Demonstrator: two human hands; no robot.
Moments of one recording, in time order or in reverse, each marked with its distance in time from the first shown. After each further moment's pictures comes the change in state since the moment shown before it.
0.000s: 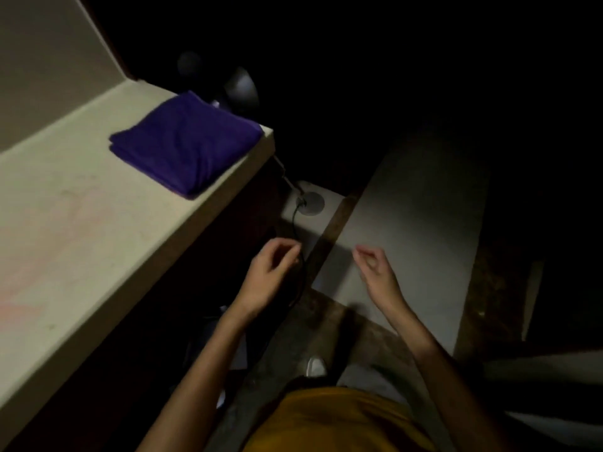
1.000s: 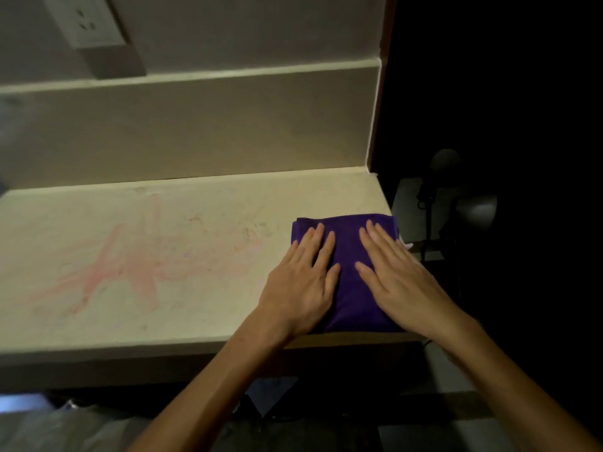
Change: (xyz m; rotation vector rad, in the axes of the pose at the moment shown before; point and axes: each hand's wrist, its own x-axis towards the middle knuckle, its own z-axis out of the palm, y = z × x) left_hand 0.091 0.095 -0.134 0.977 0.556 -0.428; right_hand 0.173 -0.295 0.189 -1.045 -0.950 -1.177
